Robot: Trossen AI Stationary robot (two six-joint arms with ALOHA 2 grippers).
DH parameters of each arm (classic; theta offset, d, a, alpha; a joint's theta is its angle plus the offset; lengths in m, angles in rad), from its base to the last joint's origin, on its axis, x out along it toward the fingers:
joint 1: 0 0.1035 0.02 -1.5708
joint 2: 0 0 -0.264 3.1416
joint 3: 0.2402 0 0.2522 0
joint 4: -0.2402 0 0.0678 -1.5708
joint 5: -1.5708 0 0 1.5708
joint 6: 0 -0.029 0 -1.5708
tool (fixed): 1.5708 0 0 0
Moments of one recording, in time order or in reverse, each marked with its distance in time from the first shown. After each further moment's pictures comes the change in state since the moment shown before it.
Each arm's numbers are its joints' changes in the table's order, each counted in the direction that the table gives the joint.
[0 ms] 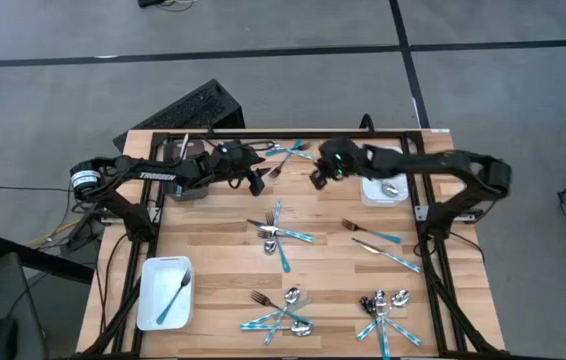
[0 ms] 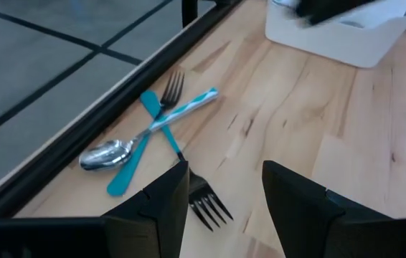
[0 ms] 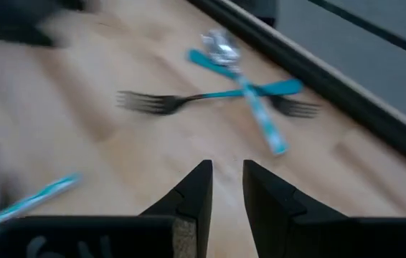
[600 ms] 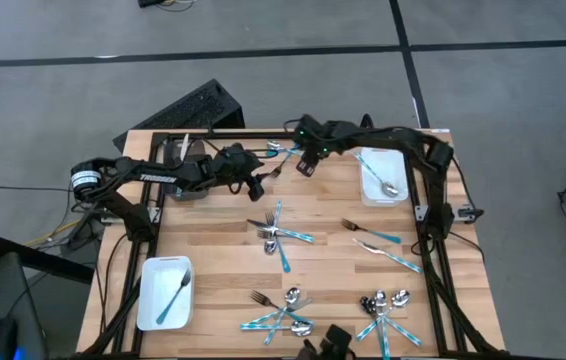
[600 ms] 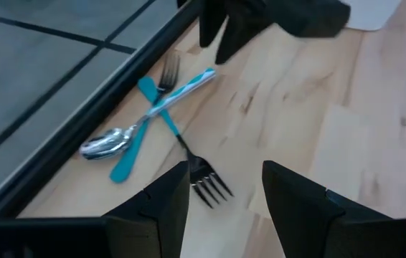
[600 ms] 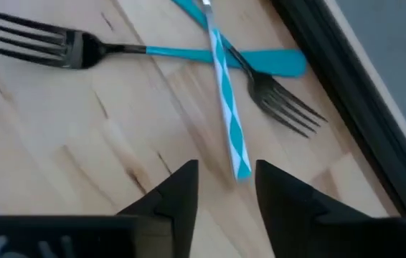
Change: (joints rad) left arm -0.036 0.001 0.000 -0.058 0.064 -0.071; right arm -0.127 0.456 0.489 -0.394 0.083 0.280
